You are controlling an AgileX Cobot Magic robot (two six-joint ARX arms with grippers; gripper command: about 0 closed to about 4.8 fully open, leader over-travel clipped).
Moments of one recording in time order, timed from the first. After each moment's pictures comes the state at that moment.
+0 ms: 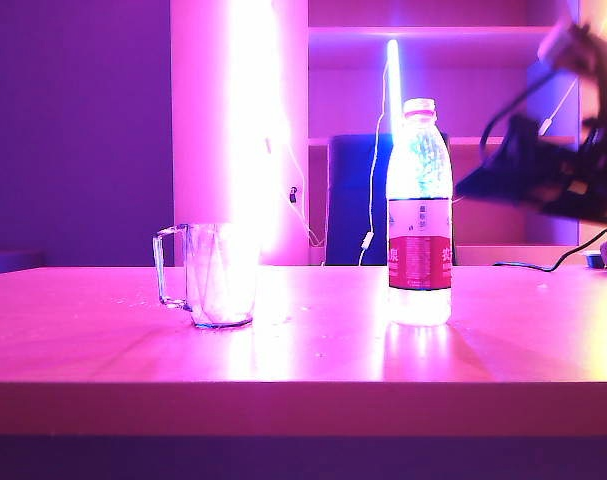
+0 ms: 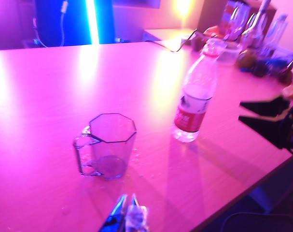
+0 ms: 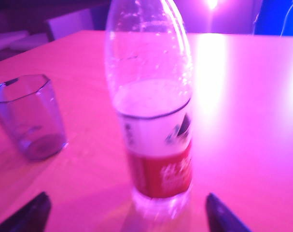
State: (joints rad) left arm 0.04 0.34 0.54 -0.38 0.68 0.01; right arm 0.20 1.41 0.27 1.06 -0.29 0.05
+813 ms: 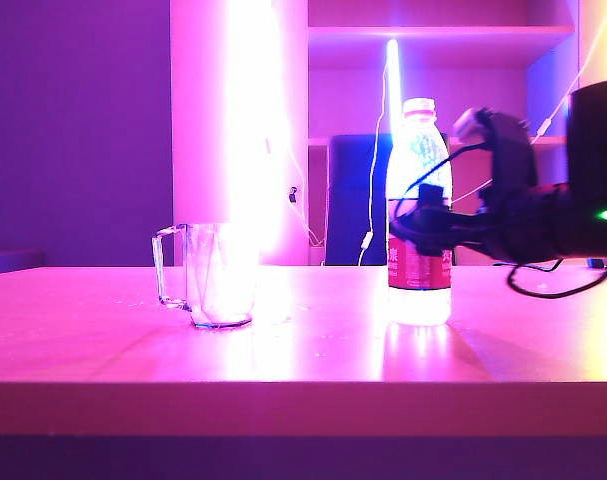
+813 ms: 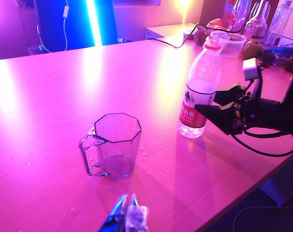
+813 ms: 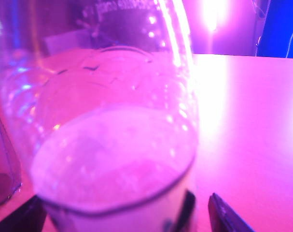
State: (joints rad) left arm 0.04 0.34 0.54 -0.39 0.67 0.07; right arm 0.27 1.93 0.59 1.35 -0.24 0.06
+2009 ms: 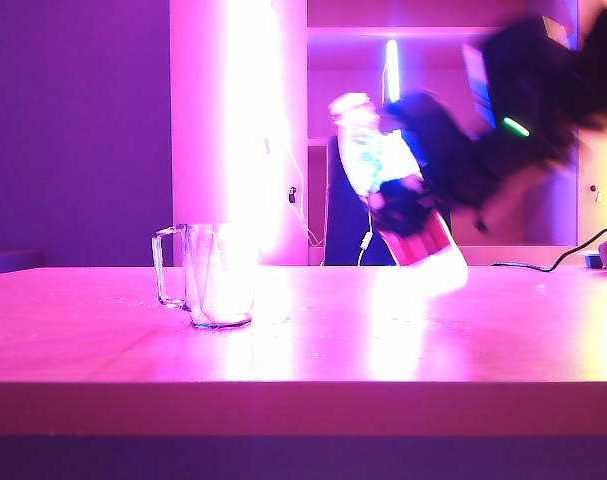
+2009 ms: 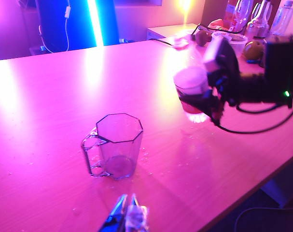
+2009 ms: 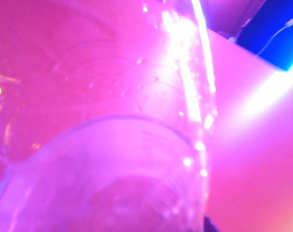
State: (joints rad) left arm 0.04 0.34 0.54 -0.39 0.66 0.07; right arm 0.38 1.75 0.91 0.56 0.01 -0.42
